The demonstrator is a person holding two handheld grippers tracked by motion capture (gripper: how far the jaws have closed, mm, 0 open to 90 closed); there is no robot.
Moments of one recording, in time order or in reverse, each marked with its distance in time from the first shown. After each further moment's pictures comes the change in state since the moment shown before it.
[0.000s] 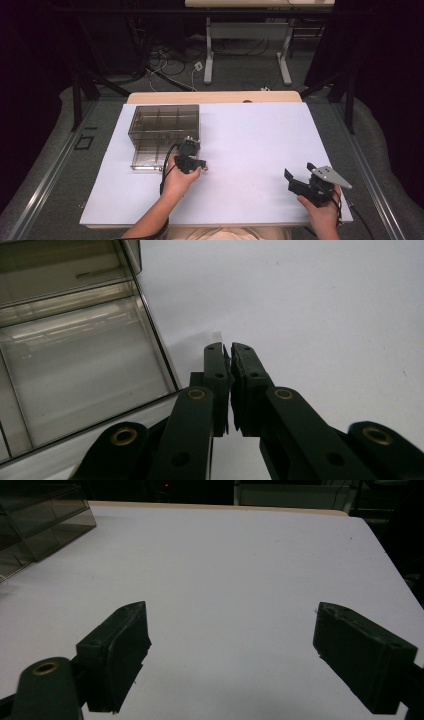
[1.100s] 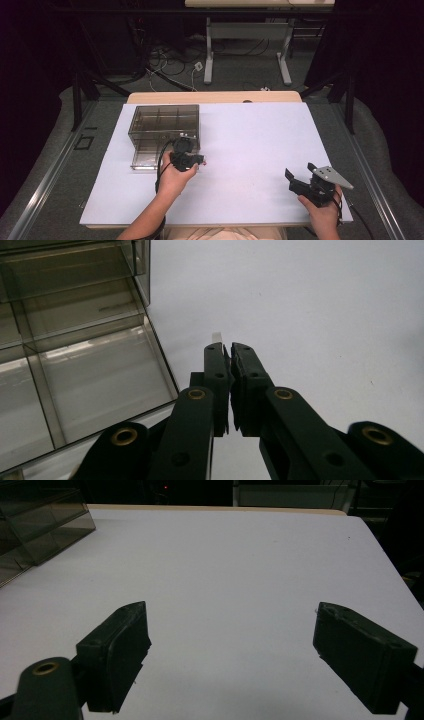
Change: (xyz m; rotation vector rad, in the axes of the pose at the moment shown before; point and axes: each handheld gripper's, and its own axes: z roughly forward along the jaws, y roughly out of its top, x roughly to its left) left arm -0.001 0.004 -0.028 -0.078 -0.010 0.018; right arm -0.002 0.000 -0.001 -0.009 0.000 0.015
